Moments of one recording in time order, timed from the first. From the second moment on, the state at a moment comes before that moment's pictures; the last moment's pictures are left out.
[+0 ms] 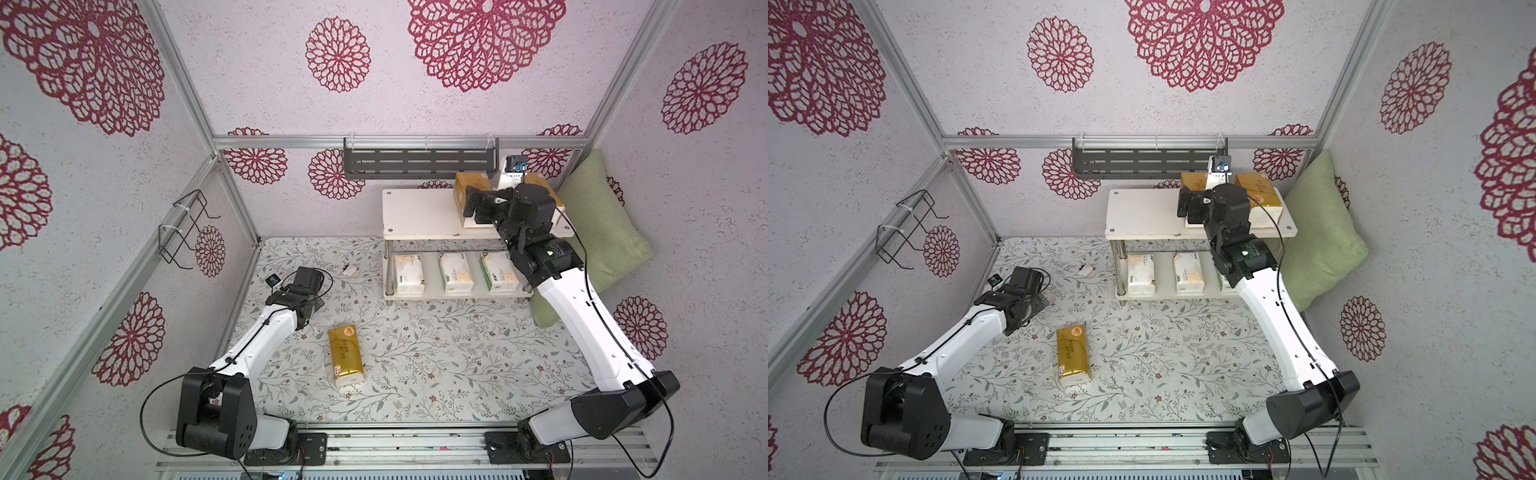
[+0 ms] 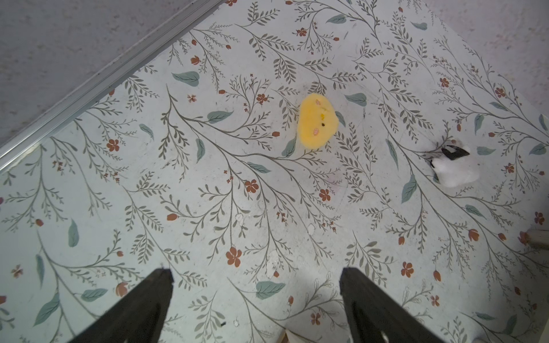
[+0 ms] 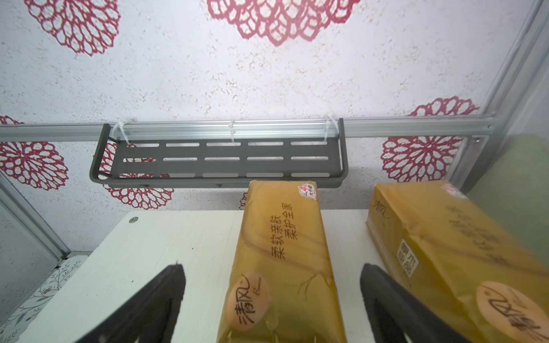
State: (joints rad) left arm -0.20 1.40 1.01 -0.72 -0.48 -0.92; right arm 0.40 1.48 1.77 -0.36 0.31 0.09
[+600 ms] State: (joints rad) left arm -0.33 1.37 1.01 -0.74 -0.51 -0.92; right arm 0.46 1.37 1.78 -0.65 0.15 0.07
